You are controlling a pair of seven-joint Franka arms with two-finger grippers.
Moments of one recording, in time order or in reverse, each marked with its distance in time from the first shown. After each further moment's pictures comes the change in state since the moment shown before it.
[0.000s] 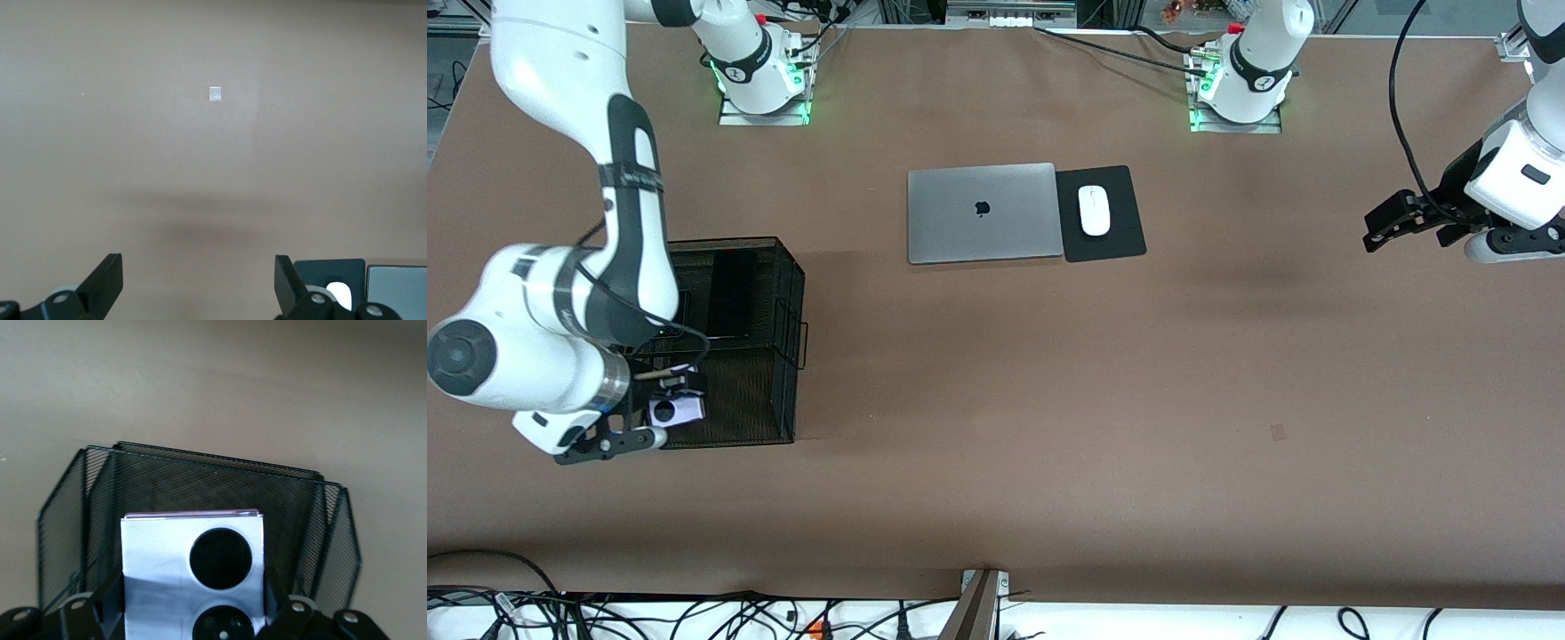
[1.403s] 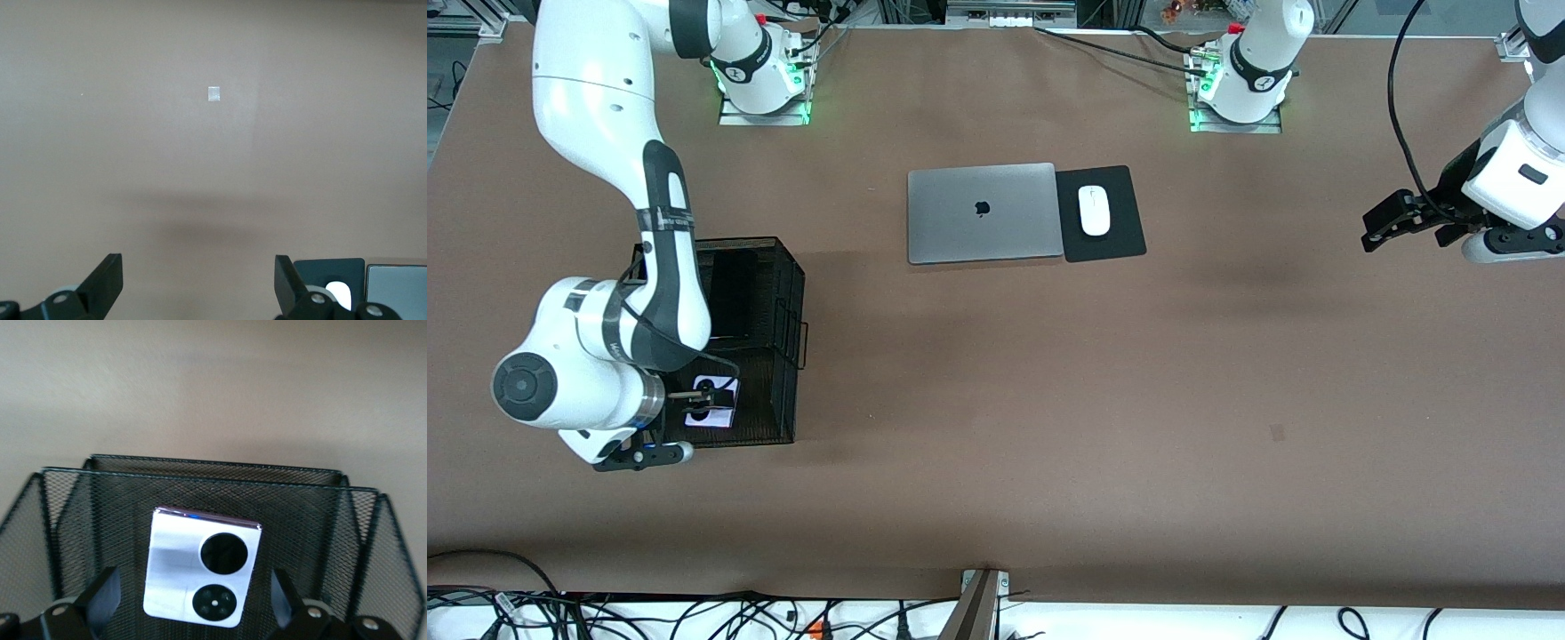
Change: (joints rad) left arm 0.000 0.000 -0.003 0.000 0.000 0.000 0.000; right arm -0.002 0.062 -0.003 0.028 0.034 0.018 0.068
